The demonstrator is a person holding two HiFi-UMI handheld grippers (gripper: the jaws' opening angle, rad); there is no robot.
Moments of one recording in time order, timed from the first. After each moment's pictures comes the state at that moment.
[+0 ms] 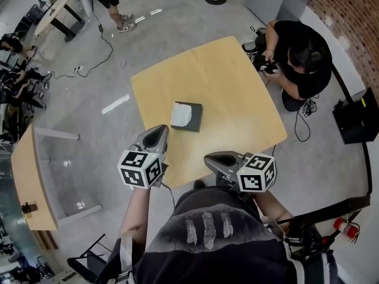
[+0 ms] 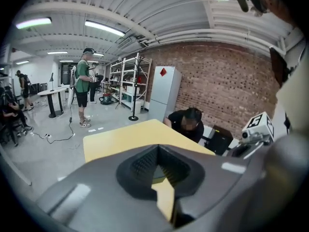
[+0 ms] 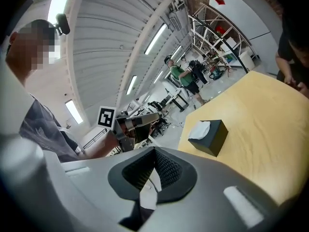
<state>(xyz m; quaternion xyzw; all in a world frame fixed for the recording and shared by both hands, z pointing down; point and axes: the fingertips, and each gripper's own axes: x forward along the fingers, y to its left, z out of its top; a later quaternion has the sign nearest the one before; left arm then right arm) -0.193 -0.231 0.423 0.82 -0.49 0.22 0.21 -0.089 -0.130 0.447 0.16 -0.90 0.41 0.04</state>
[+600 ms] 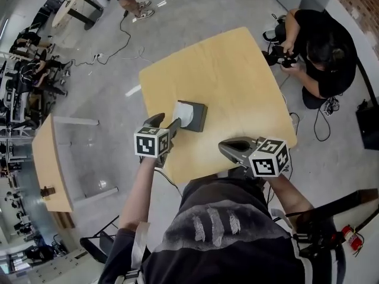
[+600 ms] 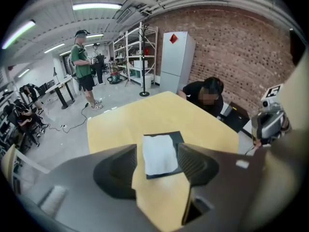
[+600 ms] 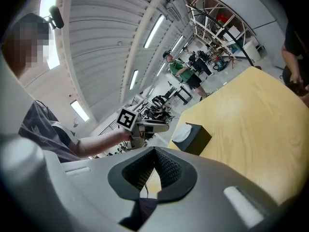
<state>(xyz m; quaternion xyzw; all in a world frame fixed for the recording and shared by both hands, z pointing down) -0.210 -0.279 0.518 0.74 -0.50 0.37 0.26 -0.041 -0.181 0.476 0.11 -0.90 0.42 0.07</state>
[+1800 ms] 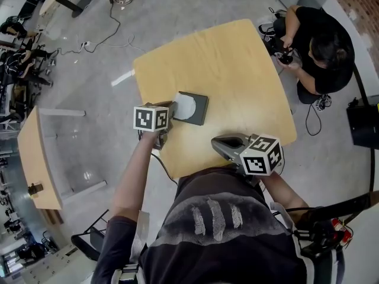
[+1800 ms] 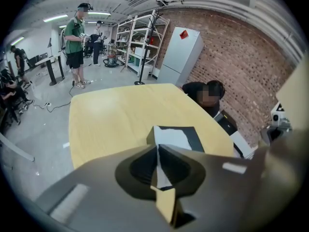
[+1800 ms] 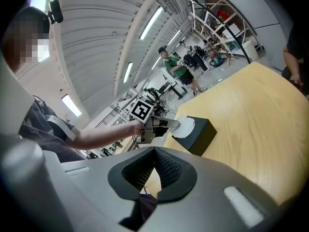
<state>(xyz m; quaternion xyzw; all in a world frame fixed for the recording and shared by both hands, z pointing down) -0.228 -0.313 0.587 0.74 -0.45 0.34 0.37 -0.085 -0.183 0.491 0.13 -0.89 0.42 0.12</state>
